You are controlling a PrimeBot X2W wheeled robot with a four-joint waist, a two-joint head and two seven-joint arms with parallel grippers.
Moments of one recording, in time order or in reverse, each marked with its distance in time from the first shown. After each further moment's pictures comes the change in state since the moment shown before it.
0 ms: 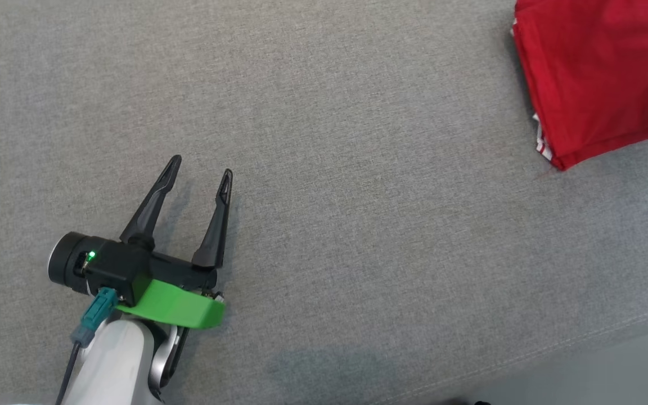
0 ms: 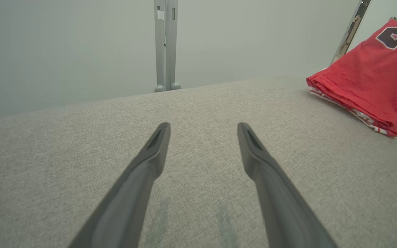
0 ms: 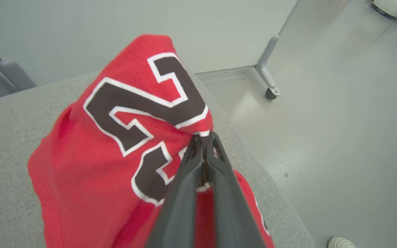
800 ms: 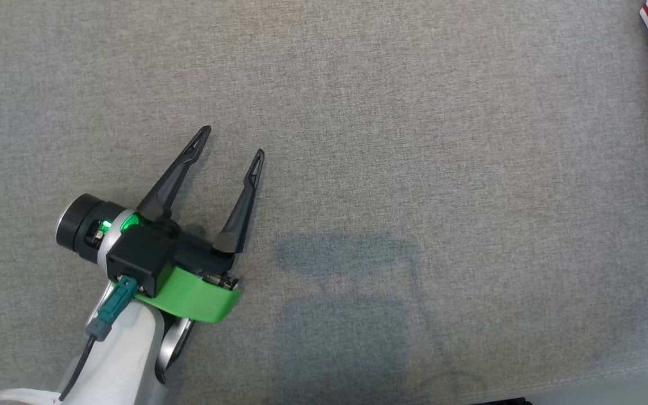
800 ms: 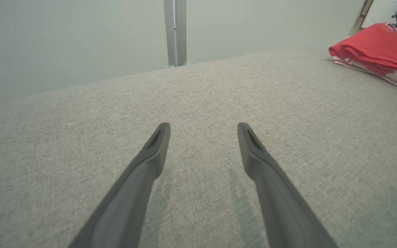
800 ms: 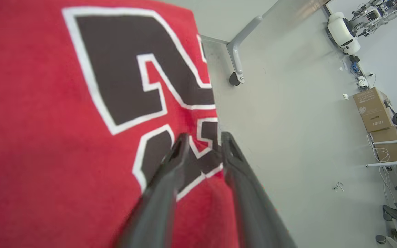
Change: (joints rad) left arm -0.074 0.053 -0.096 -0.081 0.037 0.000 0.025; right arm -0.056 -0.131 -0.211 0.222 -0.413 0.000 -0.182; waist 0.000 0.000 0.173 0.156
